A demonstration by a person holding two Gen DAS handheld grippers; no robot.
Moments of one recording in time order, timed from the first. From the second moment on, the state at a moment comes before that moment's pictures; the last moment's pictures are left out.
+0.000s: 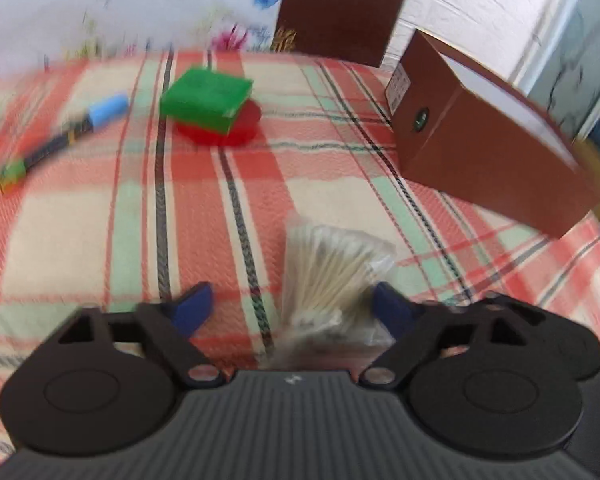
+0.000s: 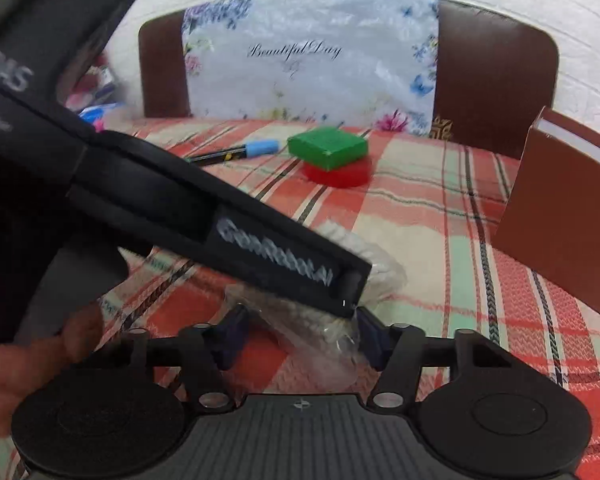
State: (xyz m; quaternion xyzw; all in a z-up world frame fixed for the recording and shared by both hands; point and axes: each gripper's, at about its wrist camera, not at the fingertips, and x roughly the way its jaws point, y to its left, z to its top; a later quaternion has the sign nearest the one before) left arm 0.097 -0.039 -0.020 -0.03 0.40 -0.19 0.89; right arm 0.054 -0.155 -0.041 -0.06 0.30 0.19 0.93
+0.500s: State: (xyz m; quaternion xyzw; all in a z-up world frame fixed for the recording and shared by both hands) left arm 0.142 -0.164 0.077 0.01 0.30 -0.31 0.90; right arm 0.079 -0.261 0.027 -0.06 0.12 0.04 0.99
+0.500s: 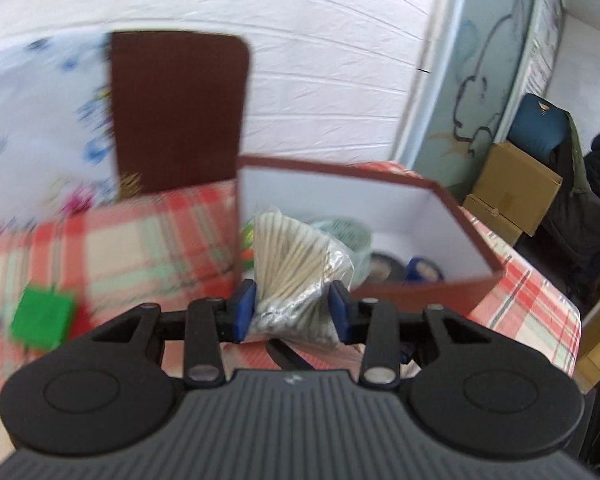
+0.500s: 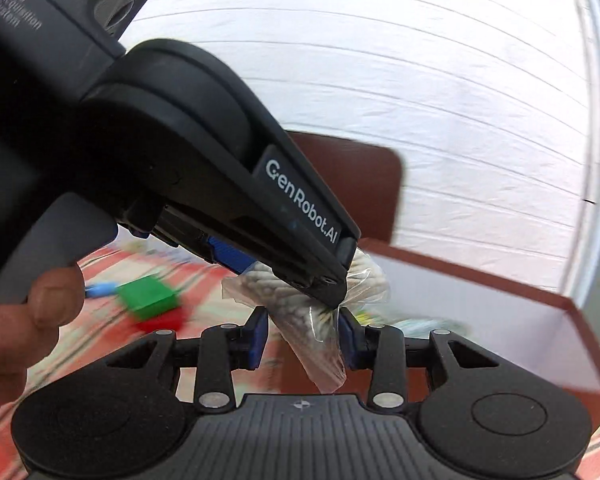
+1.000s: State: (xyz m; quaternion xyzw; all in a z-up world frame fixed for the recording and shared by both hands) left arm 0.193 -0.334 0.059 0.08 0.32 -0.35 0.88; right arm 0.135 -0.400 0.011 -0.01 0.16 -0.13 0.98
